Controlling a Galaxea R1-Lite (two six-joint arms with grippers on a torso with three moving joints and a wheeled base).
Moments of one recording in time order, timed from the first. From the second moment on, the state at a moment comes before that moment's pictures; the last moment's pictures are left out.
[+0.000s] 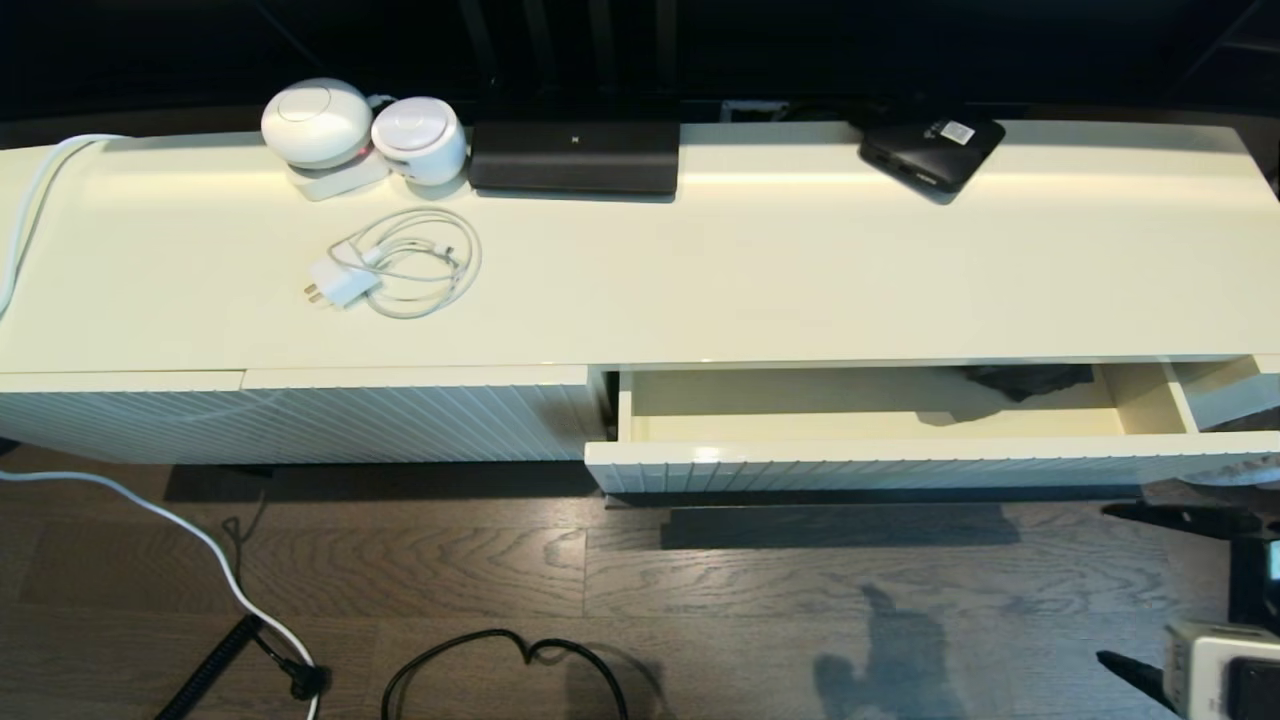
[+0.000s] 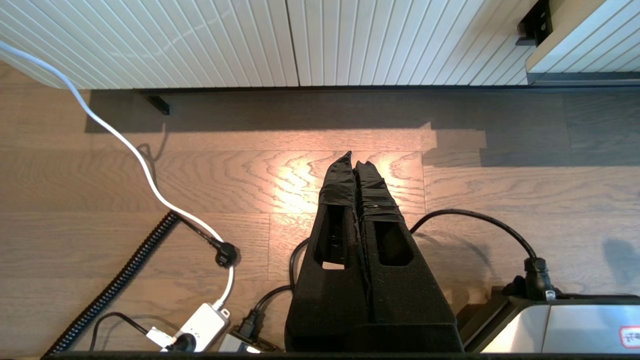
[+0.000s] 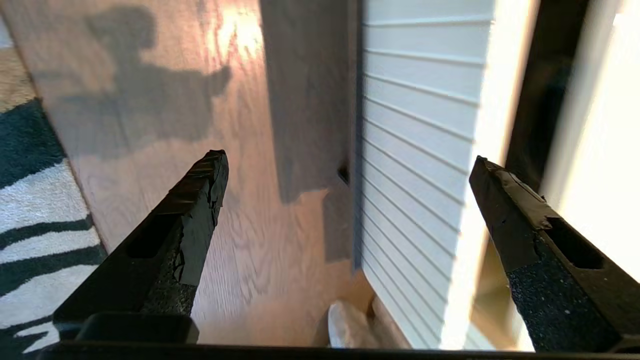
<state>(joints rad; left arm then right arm) 0.00 0.00 0.00 -0.01 0.00 -0.01 0.05 1.06 -0.44 -0.08 0.21 -1.45</state>
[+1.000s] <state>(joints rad) 0.00 0.00 0.00 -0.01 0.00 -0.01 0.09 1.02 -0.72 0.09 0.20 -1.31</state>
